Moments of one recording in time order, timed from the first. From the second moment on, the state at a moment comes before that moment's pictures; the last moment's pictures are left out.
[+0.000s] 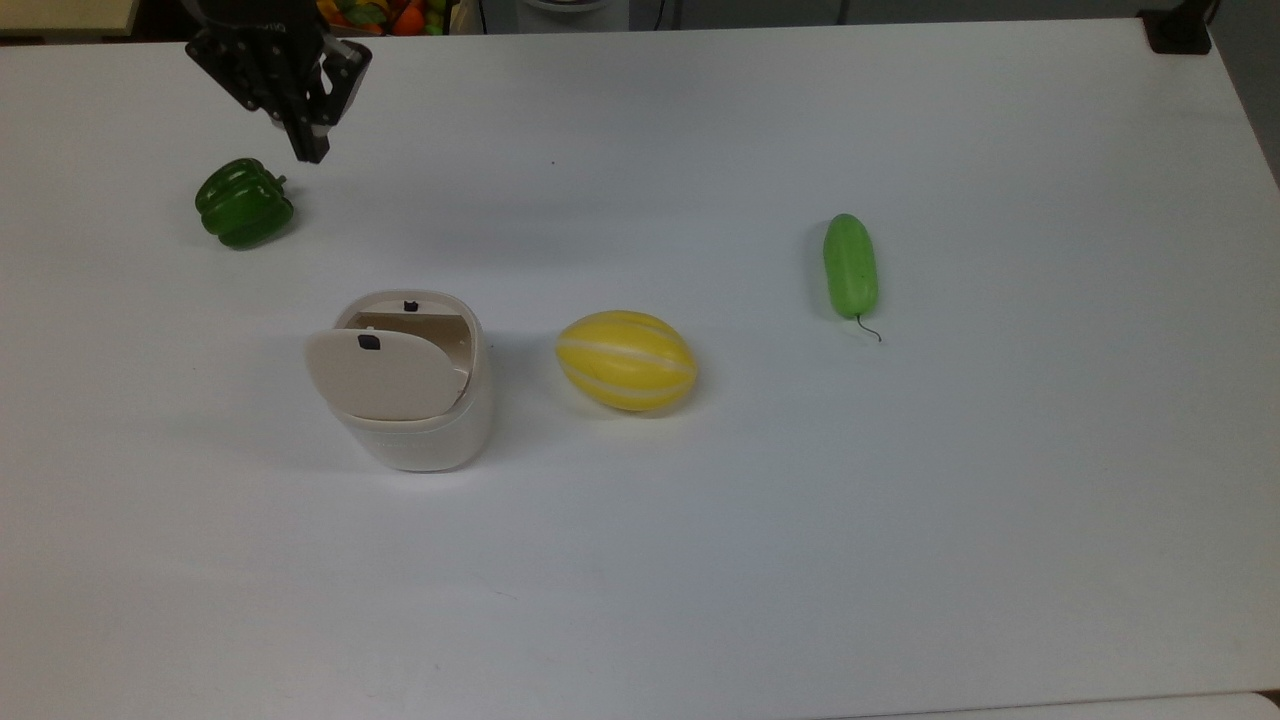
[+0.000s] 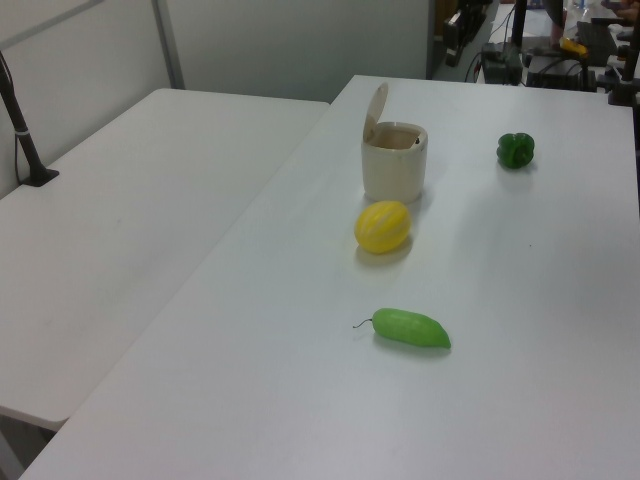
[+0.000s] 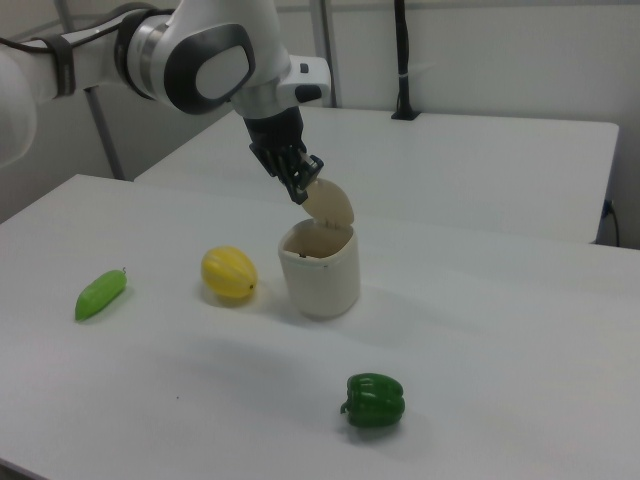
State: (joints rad) arm -0.05 0.18 -0.14 -1.52 0.11 1.94 -0.02
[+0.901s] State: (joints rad) arm -0.04 0.31 -0.14 -1.52 0.11 2.17 -0.02
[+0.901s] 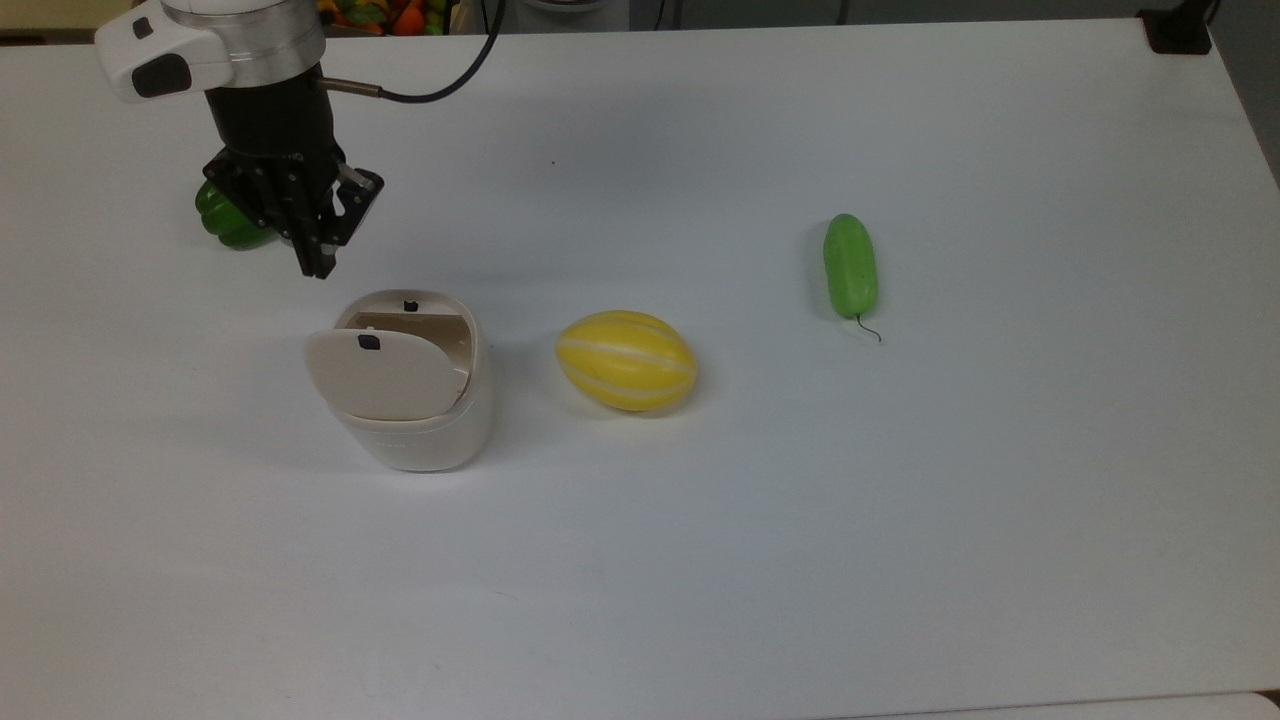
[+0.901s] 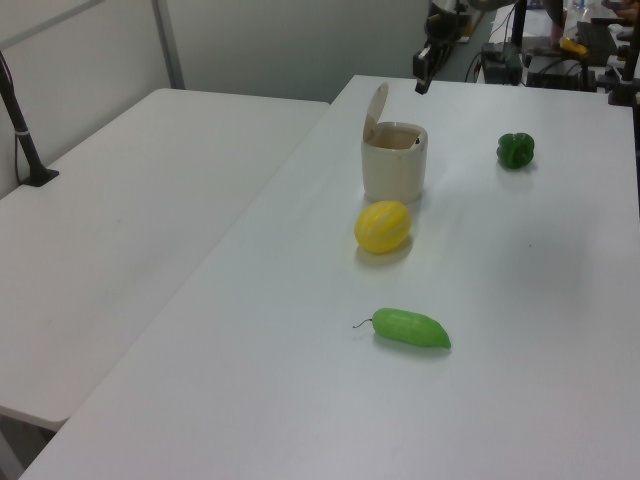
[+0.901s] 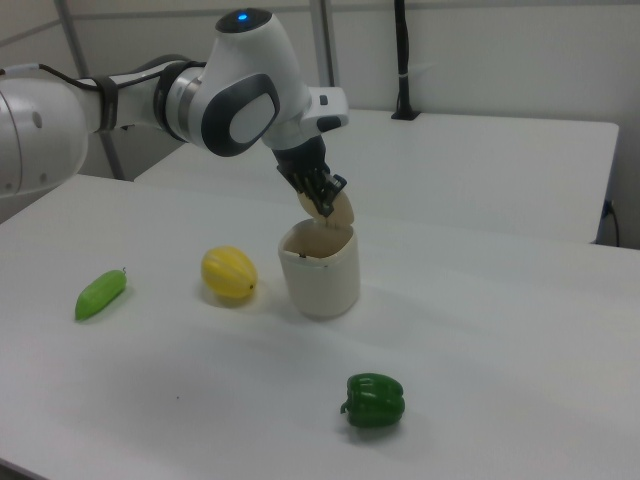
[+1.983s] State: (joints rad) arm -0.03 0.31 -0.10 -1.43 0.14 2.32 -0.02
